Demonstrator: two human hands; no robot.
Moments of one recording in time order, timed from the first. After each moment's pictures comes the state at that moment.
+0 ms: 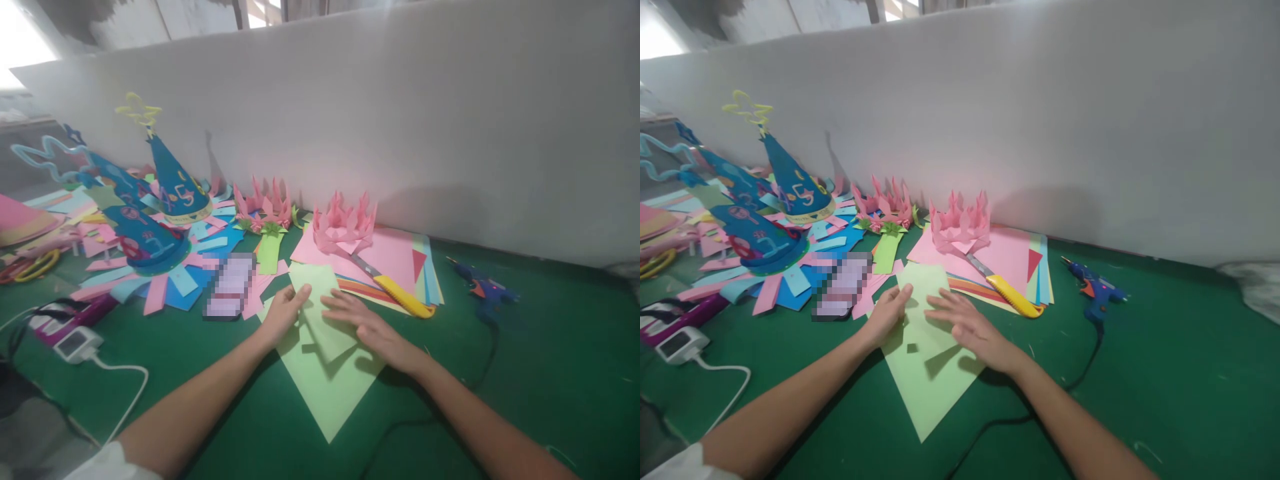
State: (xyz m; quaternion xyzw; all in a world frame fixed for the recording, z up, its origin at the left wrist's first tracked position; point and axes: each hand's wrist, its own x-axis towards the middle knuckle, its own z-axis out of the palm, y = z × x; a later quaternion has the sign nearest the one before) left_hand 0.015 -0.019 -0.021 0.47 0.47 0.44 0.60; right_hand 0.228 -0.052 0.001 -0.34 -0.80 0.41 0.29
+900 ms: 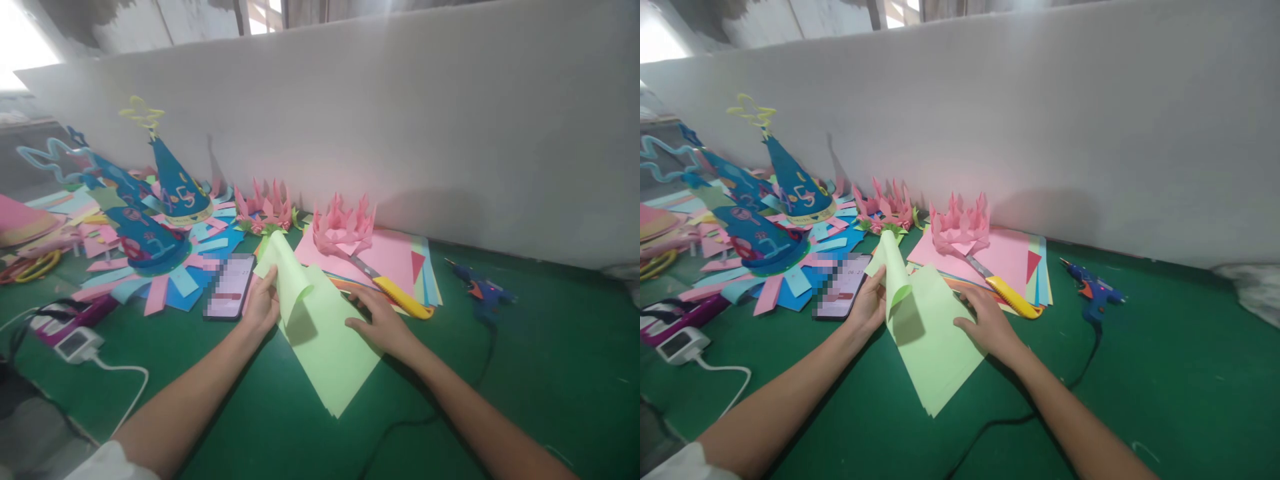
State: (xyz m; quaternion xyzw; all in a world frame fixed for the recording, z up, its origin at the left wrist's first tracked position) left_hand -0.001 0.007 -0.014 0.17 0.34 0.63 0.67; right_hand 0.237 -0.033 -0.028 -0.53 -0.78 0.22 0.25
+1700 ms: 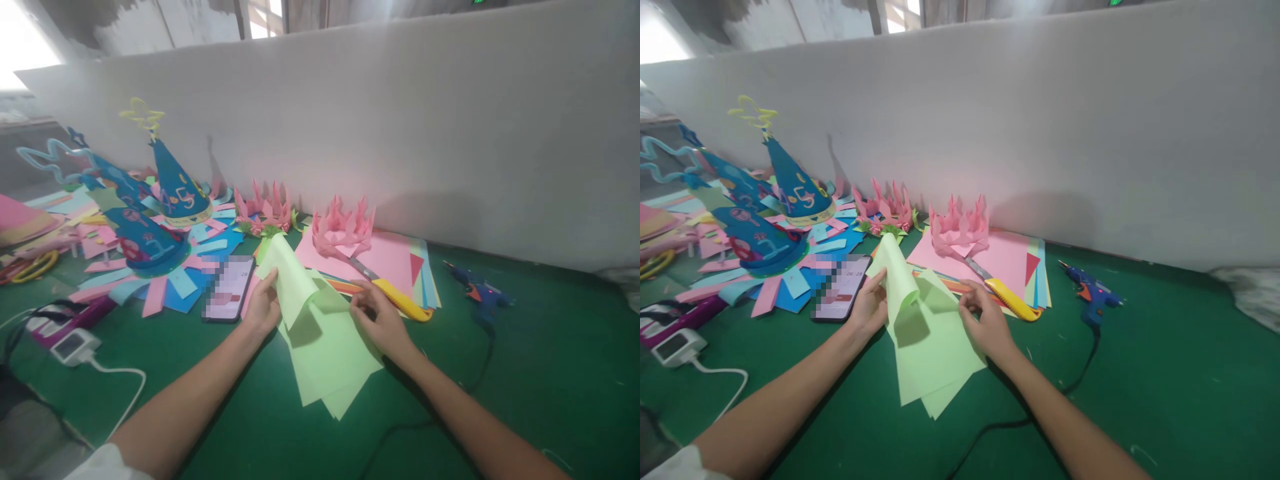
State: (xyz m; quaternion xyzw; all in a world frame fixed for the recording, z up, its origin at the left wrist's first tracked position) left_hand 0.002 0.004 -0.007 0.12 0.35 0.61 0.70; right_hand 0.224 -0.039 -0.028 -0.51 -0.65 0.32 0.46
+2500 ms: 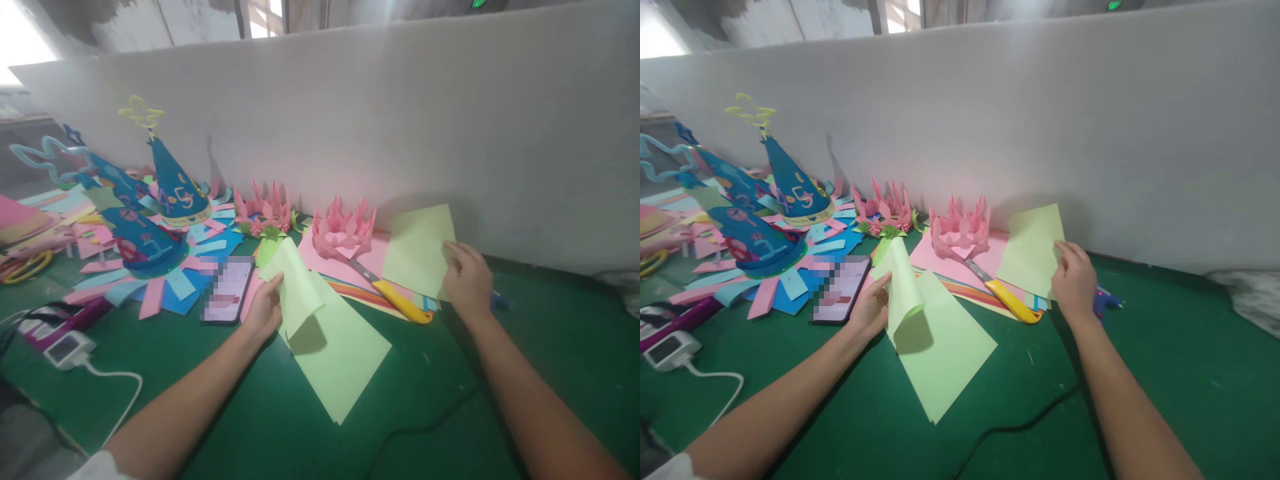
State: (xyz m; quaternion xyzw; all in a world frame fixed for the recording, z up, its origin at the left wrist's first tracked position) left_hand 0.002 0.003 -0.010 0.16 0.35 0.58 0.72; right_hand 0.379 0.028 -0.010 -0.71 -0.59 -0.13 0.37
